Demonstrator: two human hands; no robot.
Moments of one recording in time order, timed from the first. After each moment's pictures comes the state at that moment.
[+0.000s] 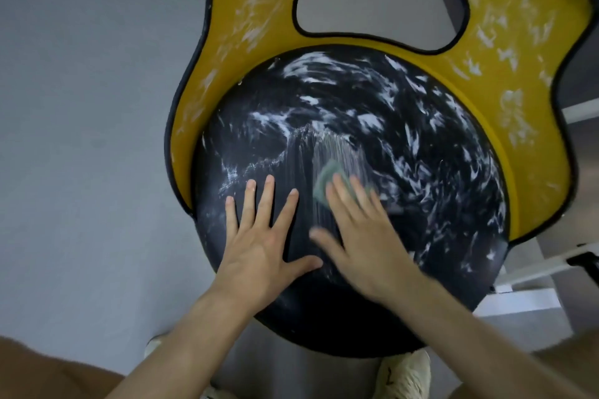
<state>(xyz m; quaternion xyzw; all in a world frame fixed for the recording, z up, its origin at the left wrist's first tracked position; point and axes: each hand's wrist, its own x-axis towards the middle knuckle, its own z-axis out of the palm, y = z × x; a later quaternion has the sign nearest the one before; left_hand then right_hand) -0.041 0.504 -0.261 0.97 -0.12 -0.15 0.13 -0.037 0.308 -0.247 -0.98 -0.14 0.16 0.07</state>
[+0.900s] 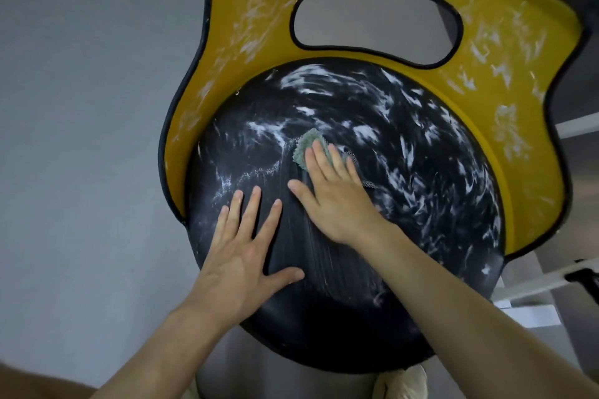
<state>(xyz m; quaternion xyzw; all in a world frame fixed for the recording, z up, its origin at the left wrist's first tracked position) -0.045 0.520 -0.265 0.97 -0.14 -0.14 0.16 0.041 0.328 -0.250 -0.97 -0.11 0.19 0.10</state>
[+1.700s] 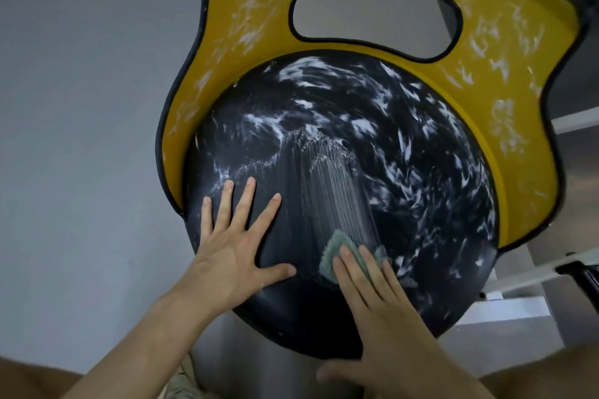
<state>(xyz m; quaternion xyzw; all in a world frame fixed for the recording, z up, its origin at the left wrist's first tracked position) -0.039 0.527 -0.263 0.97 -0.13 -0.20 0.10 -0.122 0.278 -0.241 -0.94 -0.20 0.28 0.05</state>
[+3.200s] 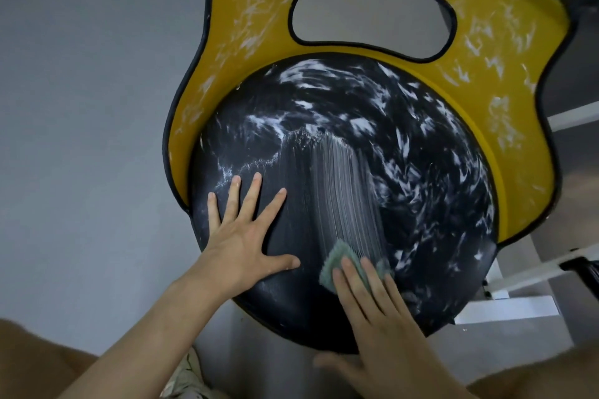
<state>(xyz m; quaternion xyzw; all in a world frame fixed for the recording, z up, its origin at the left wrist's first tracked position) -0.033 0.519 -0.262 0.96 -0.12 -0.22 0.10 -0.150 0.283 -0.245 -0.95 -0.18 0.24 0.05</state>
